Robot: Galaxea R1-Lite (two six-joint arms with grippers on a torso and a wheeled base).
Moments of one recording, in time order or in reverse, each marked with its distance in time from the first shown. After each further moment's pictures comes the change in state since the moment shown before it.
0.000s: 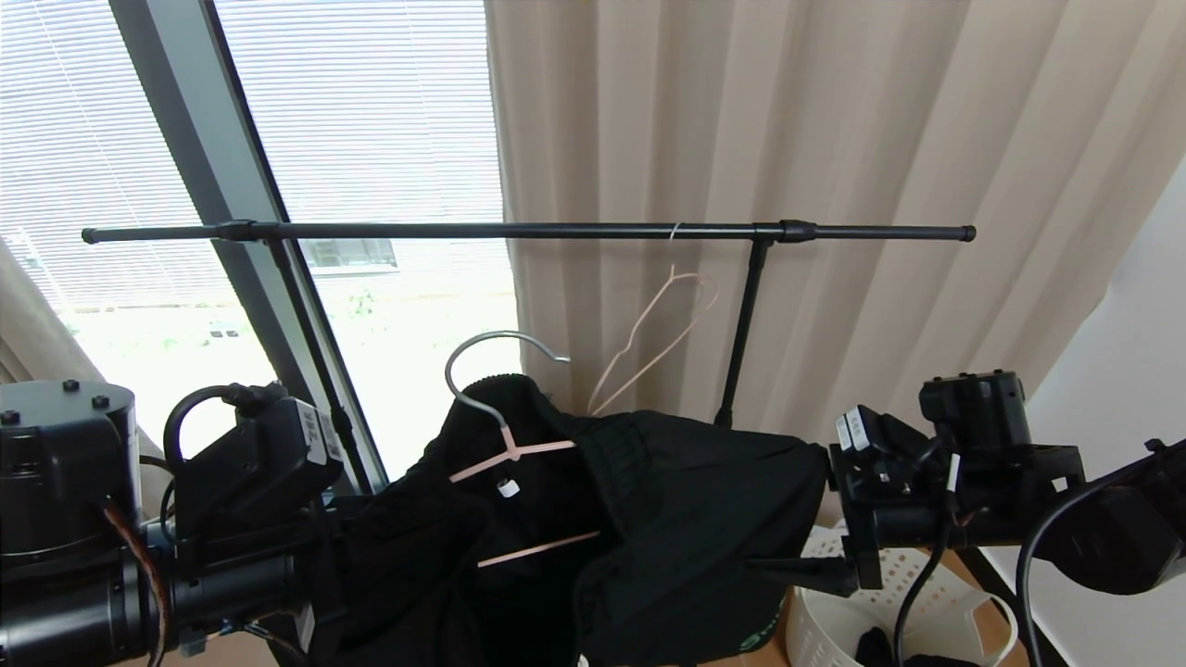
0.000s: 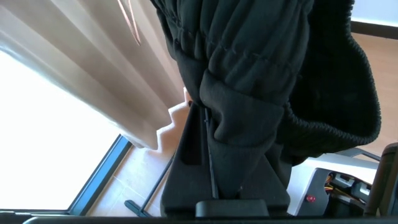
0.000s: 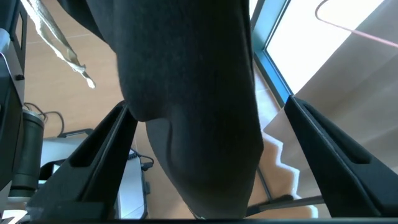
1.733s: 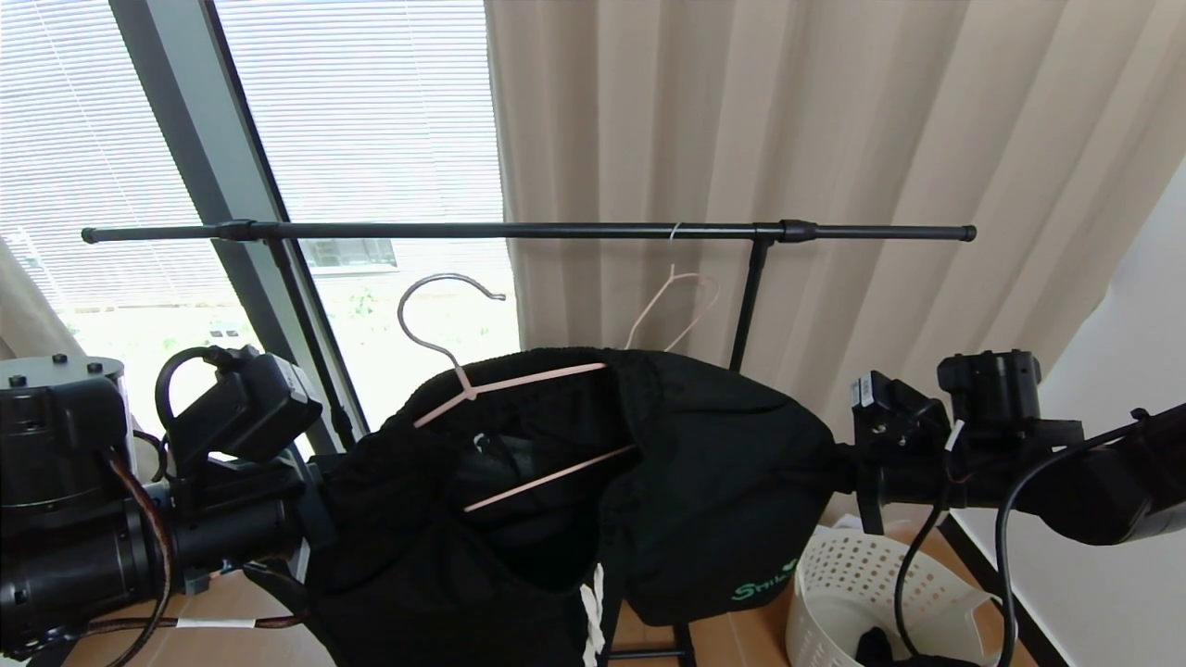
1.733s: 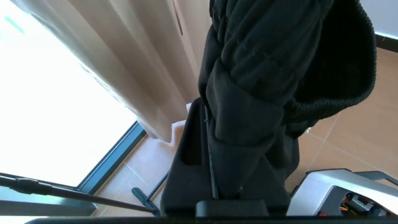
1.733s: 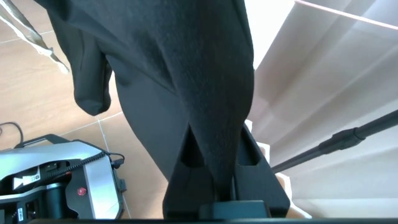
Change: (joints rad) left arm 0.143 0.058 -0.021 -0.067 -0.003 -0.035; right arm -0.141 0.076 -0.107 0.000 -0.054 0.005
